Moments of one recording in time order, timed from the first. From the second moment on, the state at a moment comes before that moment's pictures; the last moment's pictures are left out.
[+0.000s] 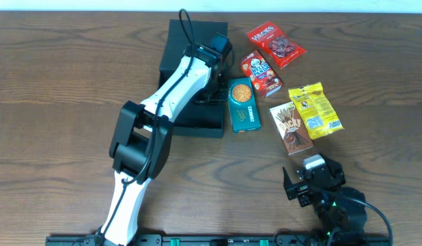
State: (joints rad) left arm -0.50 2.28 1.92 -1.12 0.09 -0.46; right arm 0.10 0.01 0.17 -0.62 -0.12 -0.30
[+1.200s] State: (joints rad) left arm 0.04 1.94 1.94 -0.97 0.02 -0.32; right arm 0.10 0.01 0.15 -0.24 -0.22 -0.25
